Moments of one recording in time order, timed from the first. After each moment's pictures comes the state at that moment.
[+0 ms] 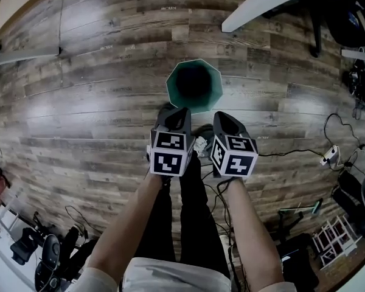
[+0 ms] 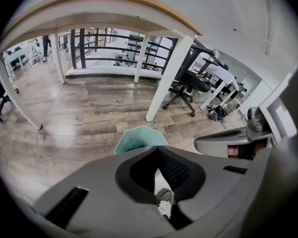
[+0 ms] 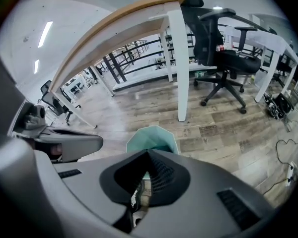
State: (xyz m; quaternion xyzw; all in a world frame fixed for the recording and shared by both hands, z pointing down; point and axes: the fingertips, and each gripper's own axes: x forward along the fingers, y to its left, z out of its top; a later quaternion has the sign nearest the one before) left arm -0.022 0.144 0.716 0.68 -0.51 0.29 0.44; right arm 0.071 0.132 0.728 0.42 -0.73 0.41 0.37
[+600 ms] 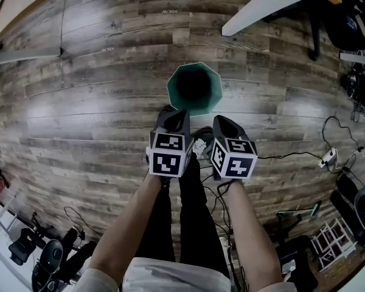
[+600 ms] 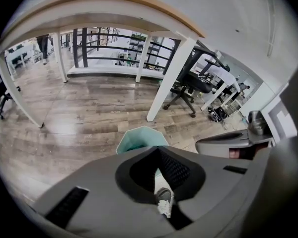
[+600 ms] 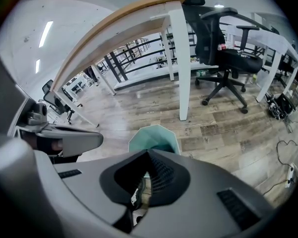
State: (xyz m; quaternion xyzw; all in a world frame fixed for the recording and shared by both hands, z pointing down) left arm -0.028 0.145 0.709 0.67 -0.51 0.29 0.45; right arm 0.069 0.136 0.723 0.41 -0.73 0.41 0.37
